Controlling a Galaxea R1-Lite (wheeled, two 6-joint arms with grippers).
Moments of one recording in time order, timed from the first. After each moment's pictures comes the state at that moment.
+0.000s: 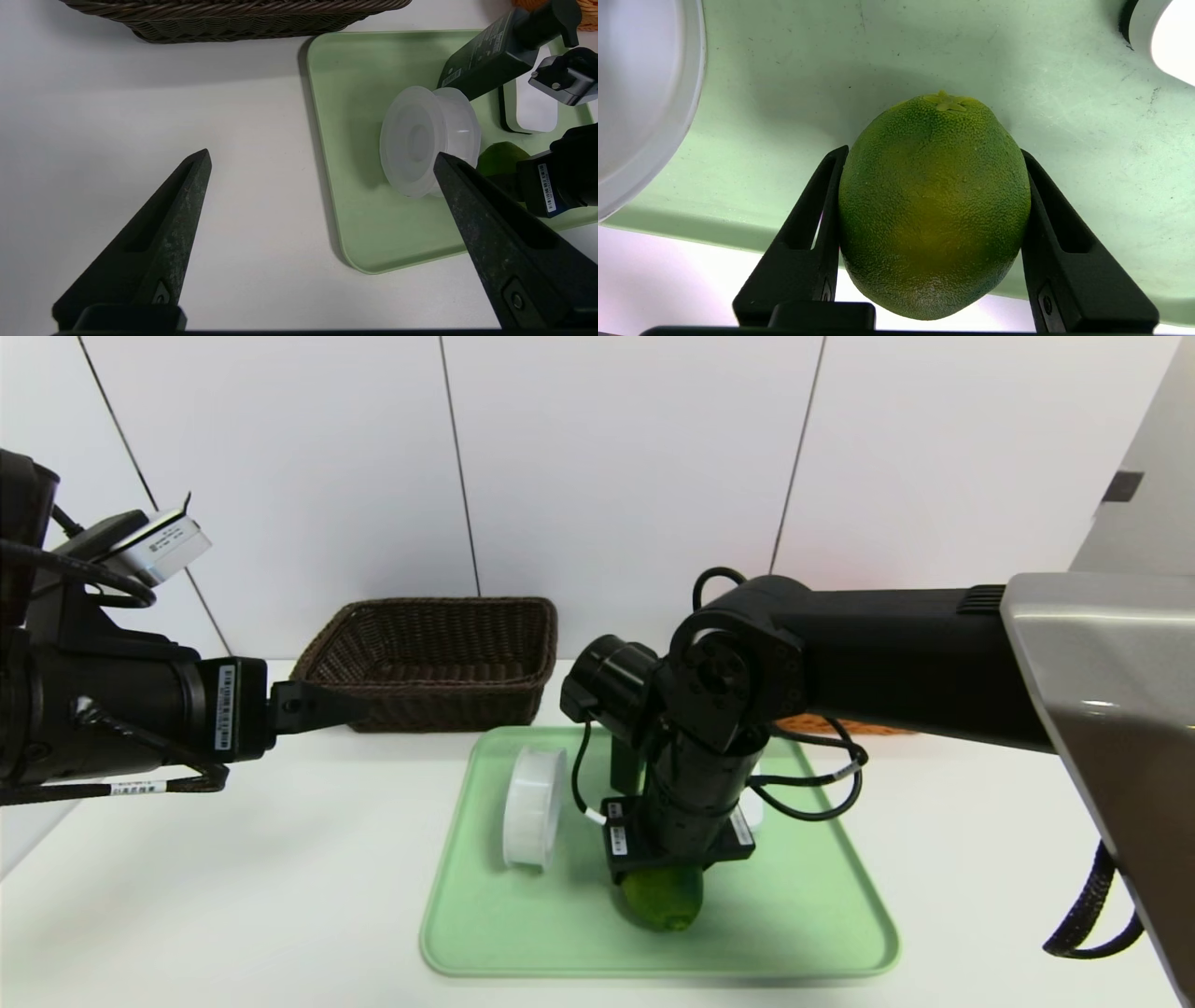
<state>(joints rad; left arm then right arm) -0.34 1.28 -1.09 0.35 0.01 -0.27 0.83 2.22 -1.95 1.07 -0.05 0.65</state>
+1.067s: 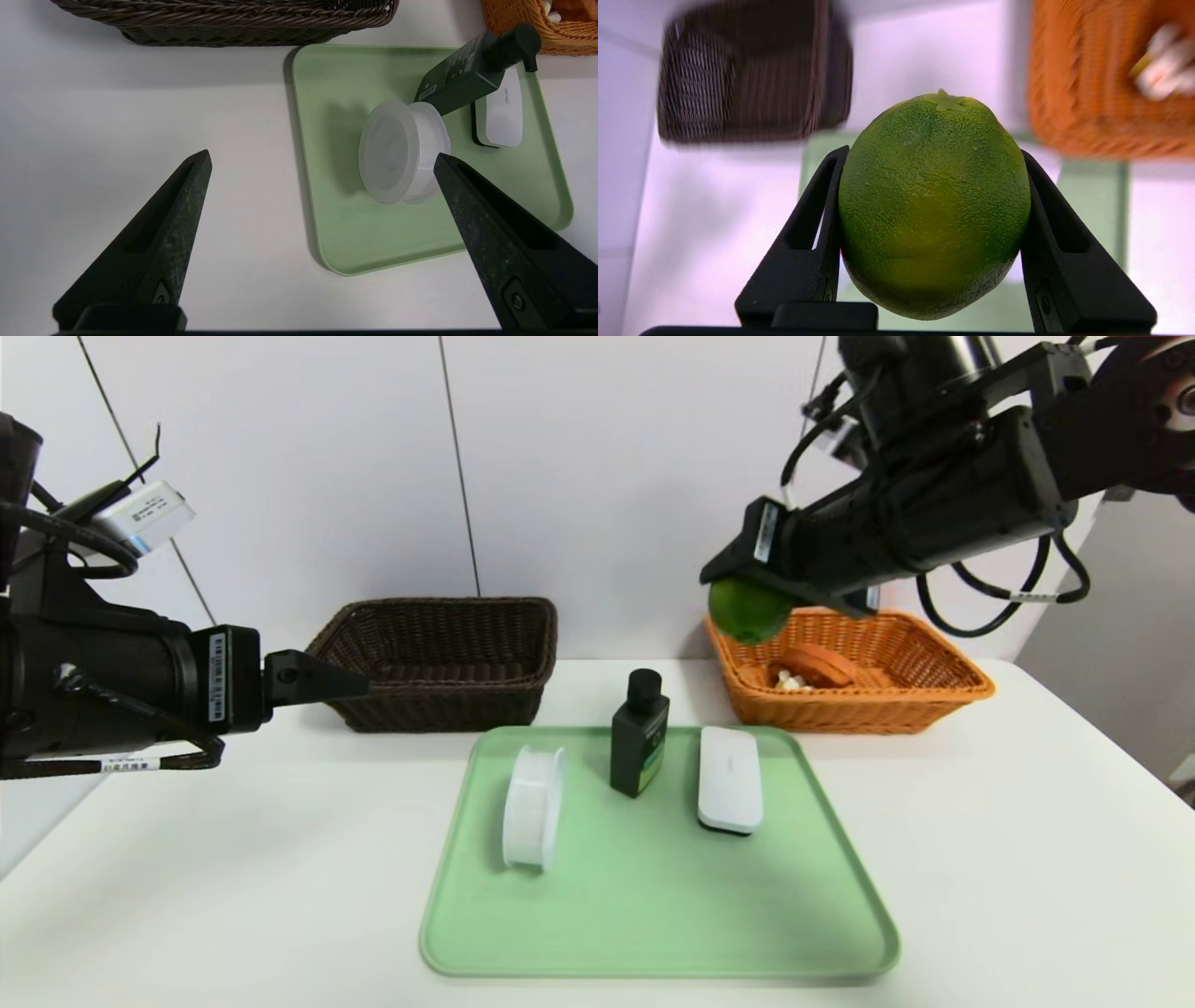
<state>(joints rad) -0.36 1.29 -1.17 0.41 0.00 -0.34 0.52 1.88 -1.95 0.63 -0.09 0.56</state>
